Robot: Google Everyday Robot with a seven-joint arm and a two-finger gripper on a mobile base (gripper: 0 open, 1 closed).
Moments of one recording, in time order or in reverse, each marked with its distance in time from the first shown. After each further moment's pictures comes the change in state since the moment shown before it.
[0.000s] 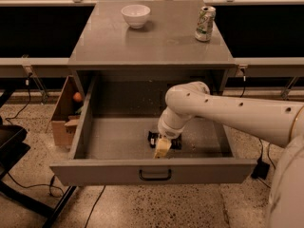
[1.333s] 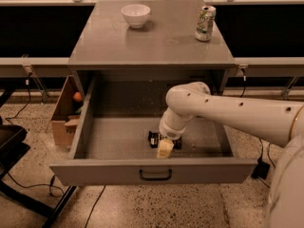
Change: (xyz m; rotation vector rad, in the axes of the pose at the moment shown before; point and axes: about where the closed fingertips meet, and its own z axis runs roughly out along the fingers) arm -0.003 0.000 -0.009 0.000 0.000 0.000
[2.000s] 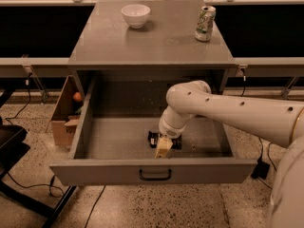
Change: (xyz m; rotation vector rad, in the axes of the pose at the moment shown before) arm 0.000 0.000 0.000 0.000 0.000 0.000
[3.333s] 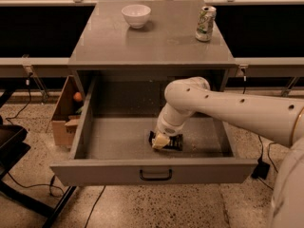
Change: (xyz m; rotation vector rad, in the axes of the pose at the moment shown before) arm -0.004 -0.001 -0.011 0.000 0.000 0.000
